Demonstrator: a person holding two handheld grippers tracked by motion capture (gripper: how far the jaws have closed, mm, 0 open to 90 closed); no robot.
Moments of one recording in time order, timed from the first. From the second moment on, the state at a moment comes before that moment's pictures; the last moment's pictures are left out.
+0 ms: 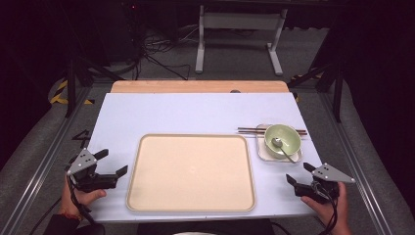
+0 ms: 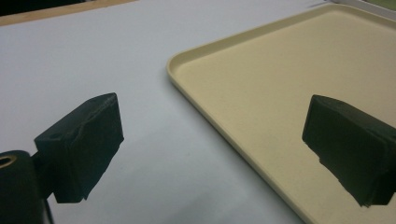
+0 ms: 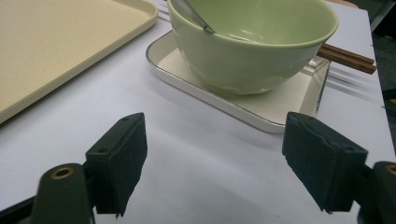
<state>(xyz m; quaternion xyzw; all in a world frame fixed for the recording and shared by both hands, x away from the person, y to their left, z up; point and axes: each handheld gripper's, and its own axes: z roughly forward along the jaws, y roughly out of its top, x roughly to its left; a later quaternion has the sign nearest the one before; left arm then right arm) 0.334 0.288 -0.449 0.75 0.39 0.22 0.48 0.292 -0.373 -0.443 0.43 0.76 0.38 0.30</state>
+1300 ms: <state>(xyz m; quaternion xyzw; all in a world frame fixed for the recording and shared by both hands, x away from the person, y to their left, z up) 0.323 0.269 -0.461 0.81 0.34 0.24 0.42 0.312 -0.416 -0.409 0.46 0.71 0.40 0.35</state>
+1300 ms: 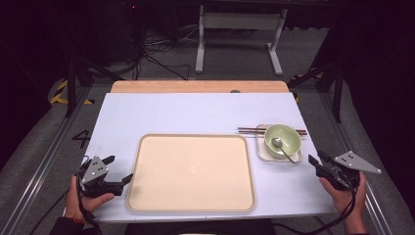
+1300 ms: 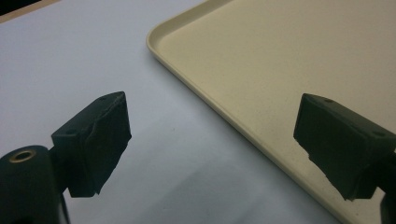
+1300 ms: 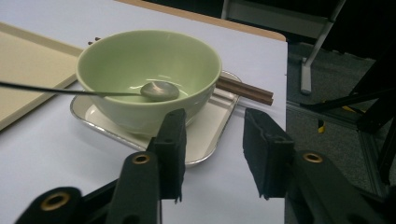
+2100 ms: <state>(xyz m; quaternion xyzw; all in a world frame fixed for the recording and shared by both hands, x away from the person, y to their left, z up) 0.324 0.266 -0.463 0.81 0.34 0.24 0.40 0.409 -0.429 -0.395 0.48 0.71 0.39 0.32</state>
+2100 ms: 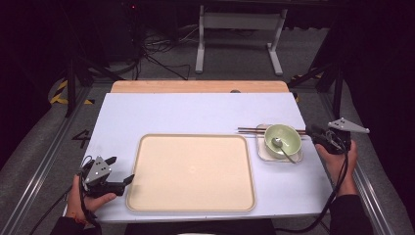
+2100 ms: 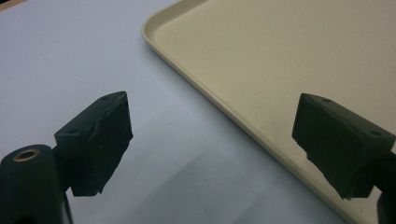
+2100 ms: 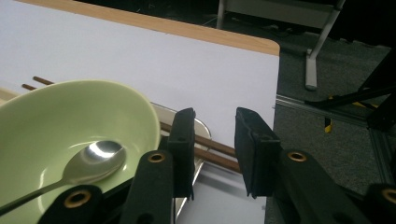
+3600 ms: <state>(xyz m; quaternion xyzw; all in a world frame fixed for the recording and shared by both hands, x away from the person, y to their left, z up) 0.321 0.258 -0.464 0.82 0.32 0.25 0.40 0.473 -0.426 -0.434 0.52 0.77 0.29 0.23</state>
